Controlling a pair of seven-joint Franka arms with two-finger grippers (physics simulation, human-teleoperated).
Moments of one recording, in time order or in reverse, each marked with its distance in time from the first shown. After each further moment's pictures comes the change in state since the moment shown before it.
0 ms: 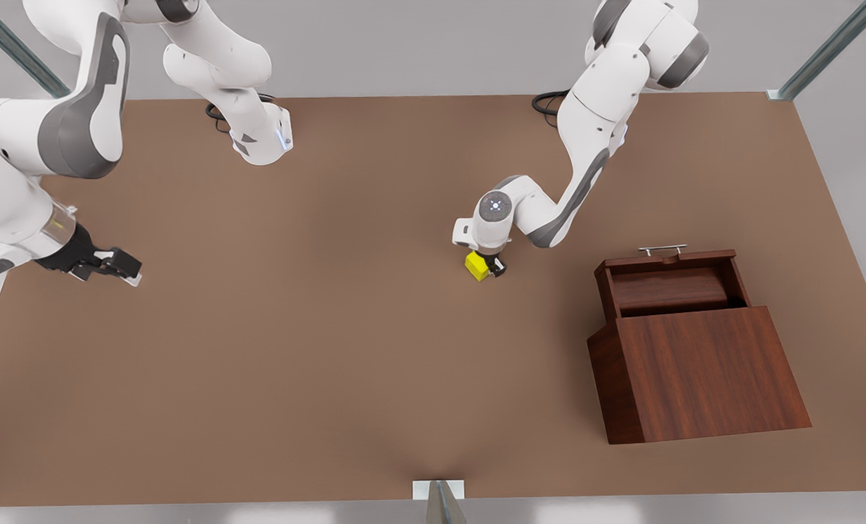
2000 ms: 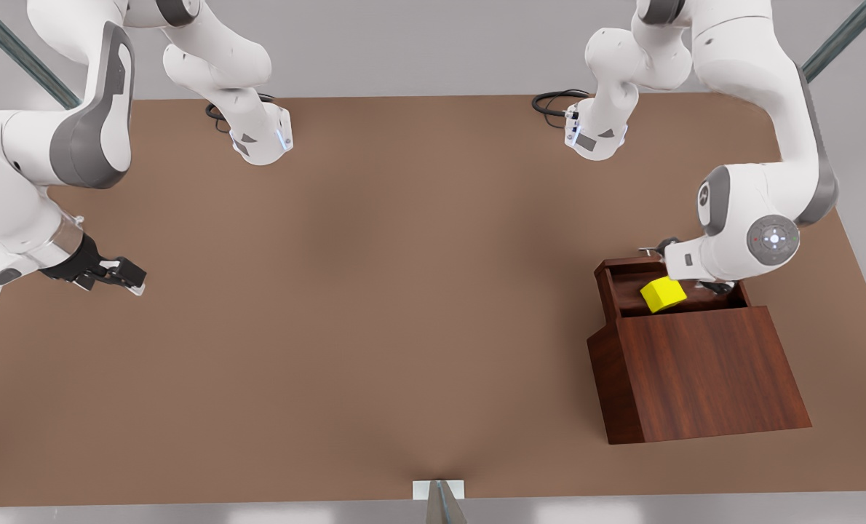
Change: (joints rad) left arm 0.007 -0.285 0.695 0.451 -0.233 -0.876 0.435; right arm 0.004 0.013 0.002 0.000 0.001 0.043 0.009
